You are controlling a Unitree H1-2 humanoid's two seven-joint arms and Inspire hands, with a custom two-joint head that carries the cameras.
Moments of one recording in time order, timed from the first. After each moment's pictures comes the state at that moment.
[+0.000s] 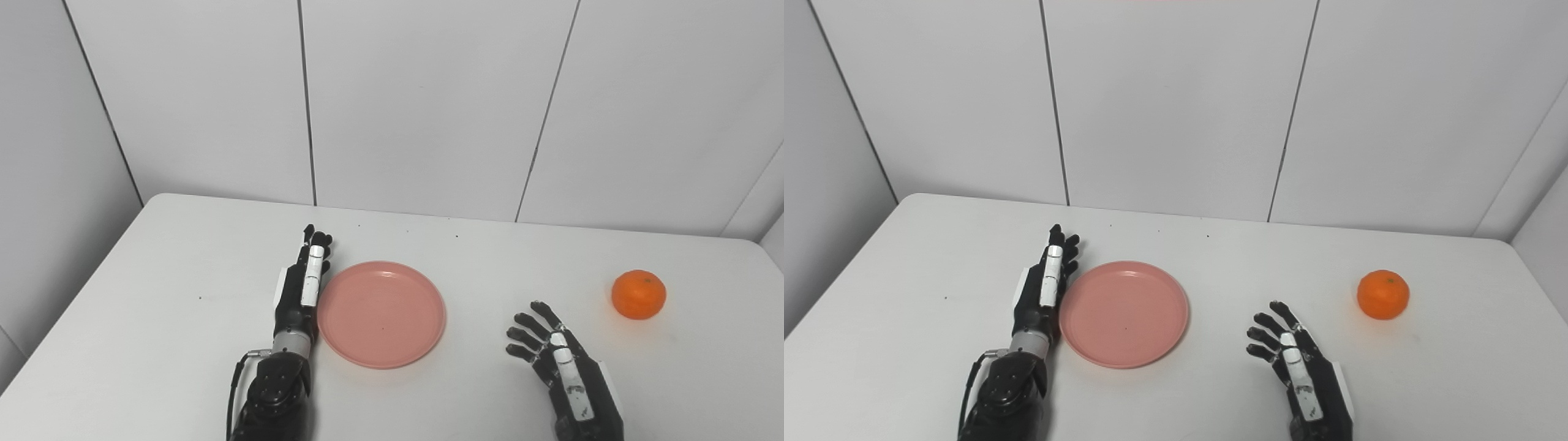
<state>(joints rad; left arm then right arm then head) -0.39 -0.06 0.02 0.34 -0.03 0.02 0.11 0.02 0.03 -0.03 -0.06 0.24 -0.02 0.14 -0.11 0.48</state>
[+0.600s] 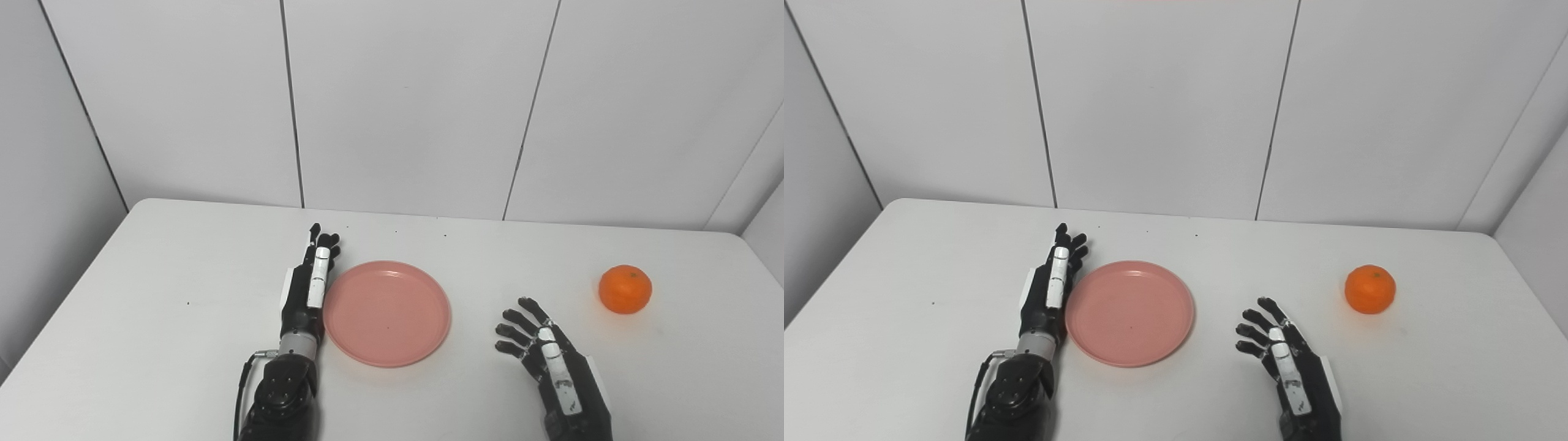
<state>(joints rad) -0.43 -0.07 0.00 0.42 -0.03 -0.05 0.10 0.02 0.05 -0.03 -0.05 0.22 -0.02 0.13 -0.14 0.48</state>
